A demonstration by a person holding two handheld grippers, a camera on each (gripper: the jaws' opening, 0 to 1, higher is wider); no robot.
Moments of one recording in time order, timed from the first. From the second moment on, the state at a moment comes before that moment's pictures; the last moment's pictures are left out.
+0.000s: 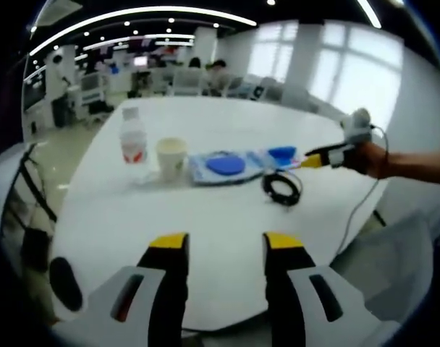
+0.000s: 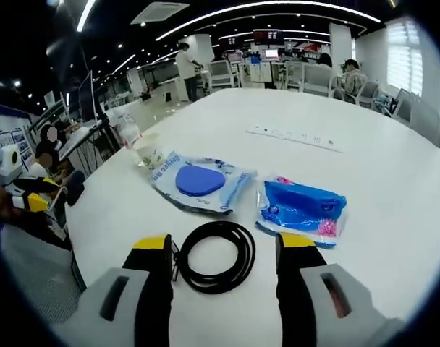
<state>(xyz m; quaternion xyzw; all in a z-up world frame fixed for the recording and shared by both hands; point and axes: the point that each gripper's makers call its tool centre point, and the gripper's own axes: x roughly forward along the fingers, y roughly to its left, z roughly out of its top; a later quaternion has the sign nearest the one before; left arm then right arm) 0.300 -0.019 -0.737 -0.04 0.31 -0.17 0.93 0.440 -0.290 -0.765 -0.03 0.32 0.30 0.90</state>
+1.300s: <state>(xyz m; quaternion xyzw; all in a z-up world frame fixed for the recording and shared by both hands) 0.314 -0.019 -0.740 -0.06 0.31 -0.16 0.93 0.362 -0.347 -0.741 0.04 0.28 0.24 0.93</state>
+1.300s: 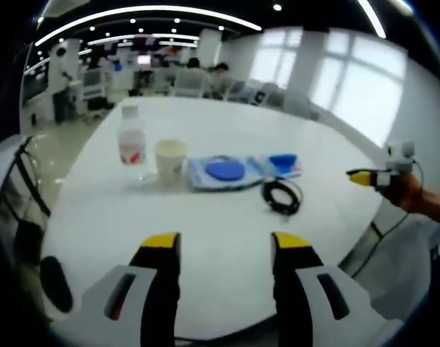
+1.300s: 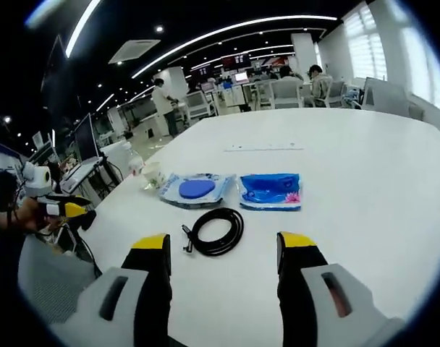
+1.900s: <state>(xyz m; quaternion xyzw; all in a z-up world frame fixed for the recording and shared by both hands) 0.312 -0.020 -0.739 -0.04 0.30 -0.16 0.94 0.344 -0.338 -0.750 0.01 0.30 0.24 0.92</state>
